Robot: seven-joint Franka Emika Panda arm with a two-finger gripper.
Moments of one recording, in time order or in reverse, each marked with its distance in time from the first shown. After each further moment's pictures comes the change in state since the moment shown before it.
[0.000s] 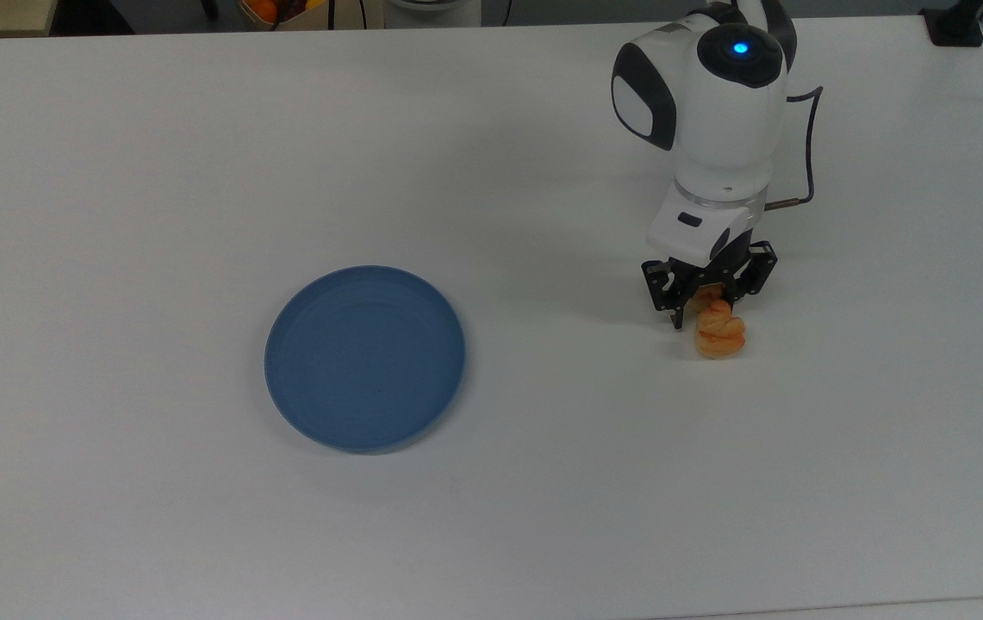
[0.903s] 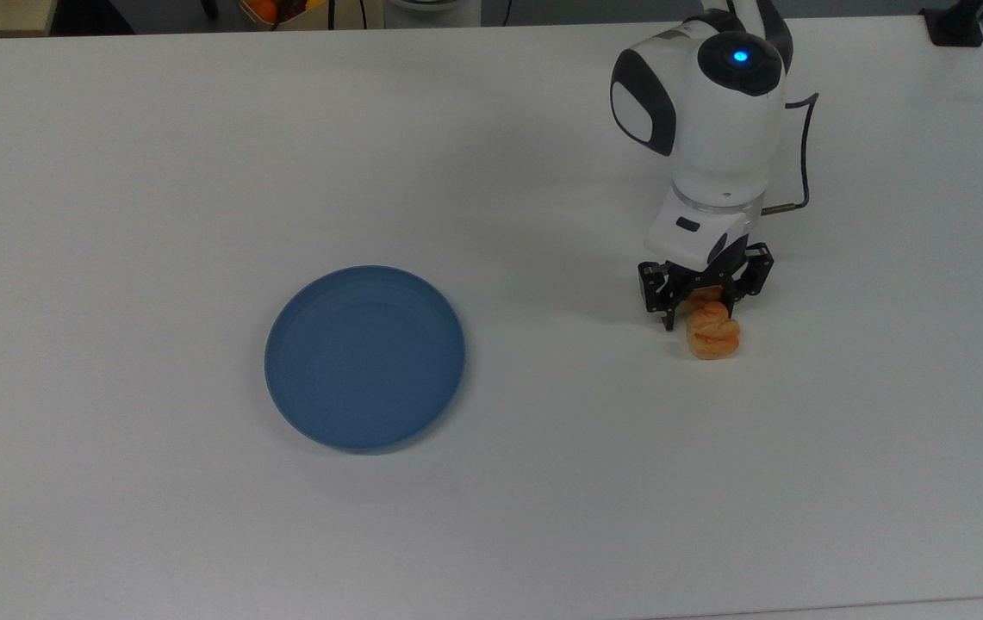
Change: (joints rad) arm 0.000 0.012 0.000 -0.001 -0.018 0.000 0.013
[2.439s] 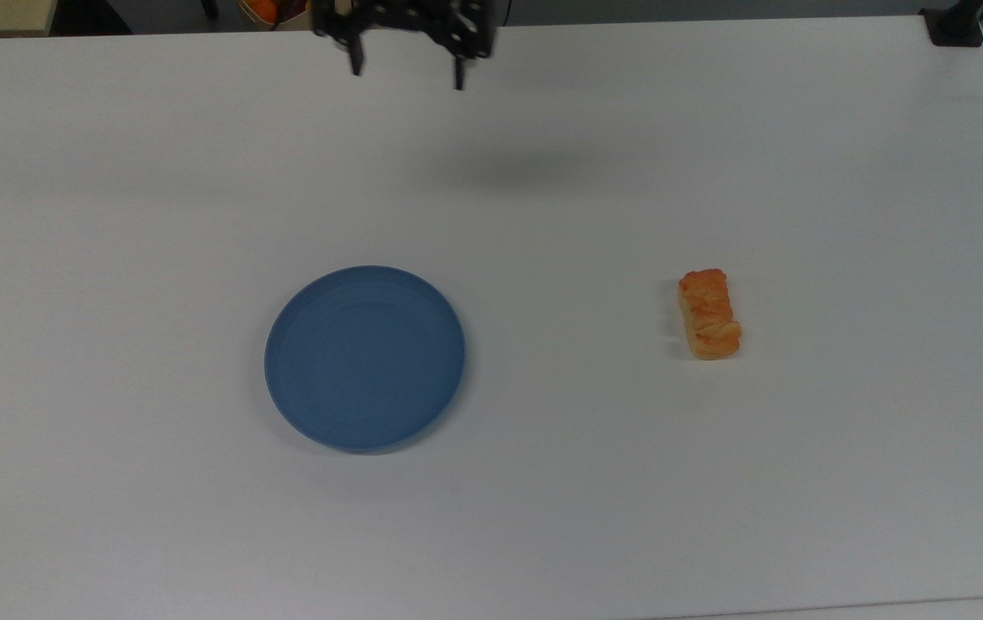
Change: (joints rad) arm -0.502 -0.589 0.057 -0.063 0.084 -0.772 -0.161
